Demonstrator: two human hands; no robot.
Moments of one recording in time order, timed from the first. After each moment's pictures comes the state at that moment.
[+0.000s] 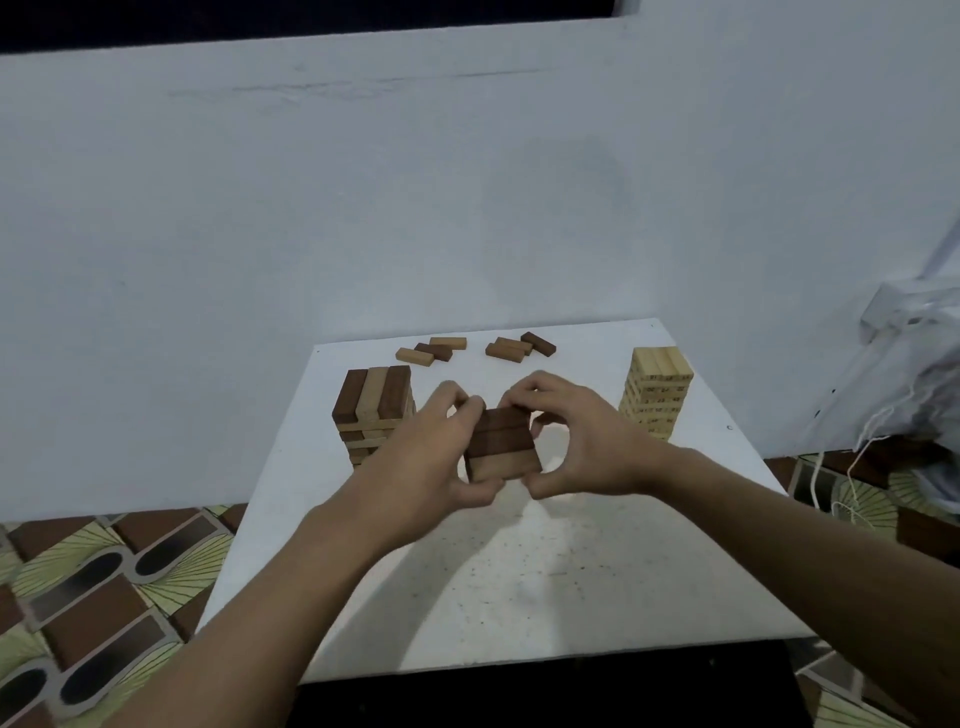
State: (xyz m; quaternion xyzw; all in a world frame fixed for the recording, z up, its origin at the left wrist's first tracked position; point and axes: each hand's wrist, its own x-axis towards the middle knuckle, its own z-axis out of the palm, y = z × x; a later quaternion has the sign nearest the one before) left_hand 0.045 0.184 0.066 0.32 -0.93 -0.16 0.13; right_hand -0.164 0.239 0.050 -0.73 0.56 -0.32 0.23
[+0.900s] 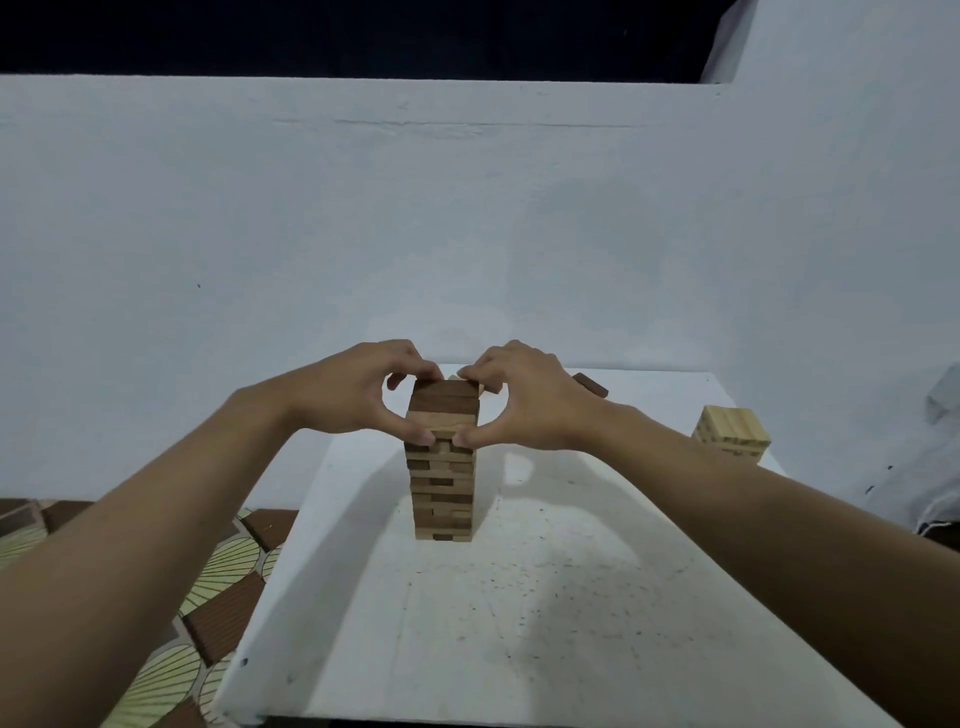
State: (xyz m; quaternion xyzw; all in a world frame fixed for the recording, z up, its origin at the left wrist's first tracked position) left_hand 0.138 0.046 0.121 0.31 -0.92 -0.22 0.09; right_hand -0.087 0.132 0.105 -0.76 0.61 -0.19 0.10
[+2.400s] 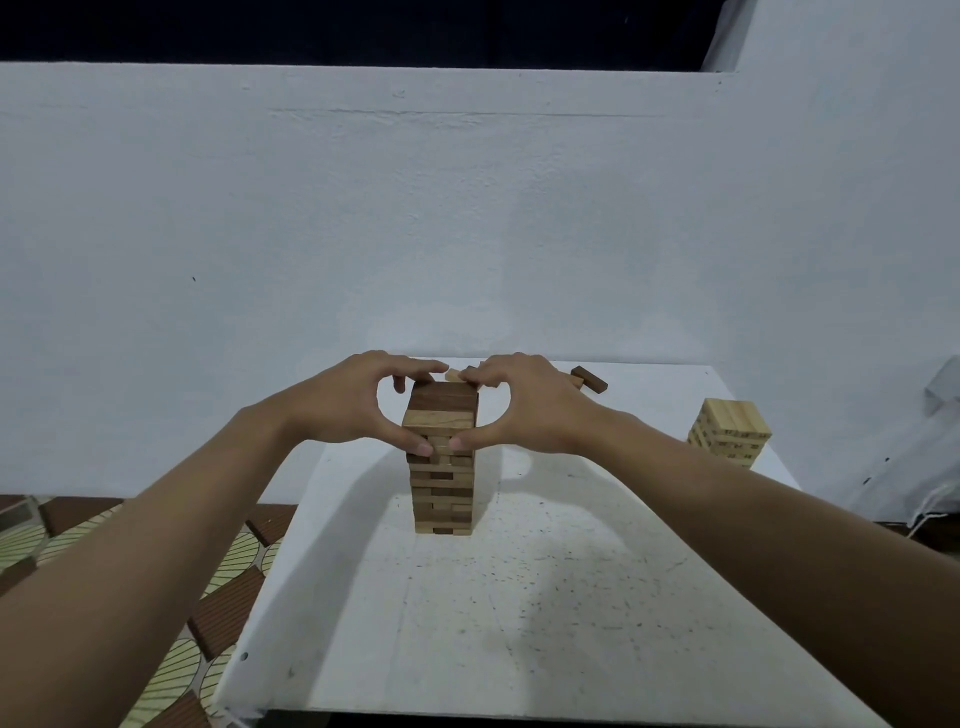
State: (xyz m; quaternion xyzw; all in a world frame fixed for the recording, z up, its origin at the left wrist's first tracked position) left_hand 0.142 0.043 0.094 0.34 -0.90 -0.26 0.12; right_hand -0.080 0.145 0.103 -0.71 0.65 -0.21 0.17
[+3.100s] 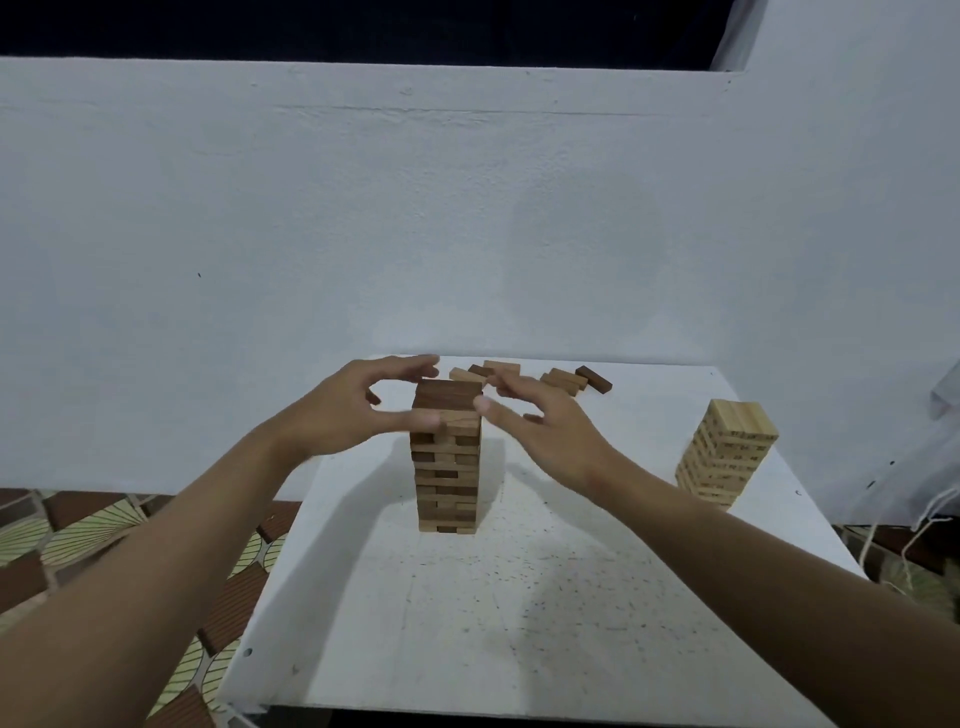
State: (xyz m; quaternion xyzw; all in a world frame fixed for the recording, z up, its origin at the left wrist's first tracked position) left_hand 0.147 0.064 0.086 0.37 -0.83 -0.36 0.20; right_hand -0.079 0.168 0.070 -0.59 0.61 -0.40 0.33
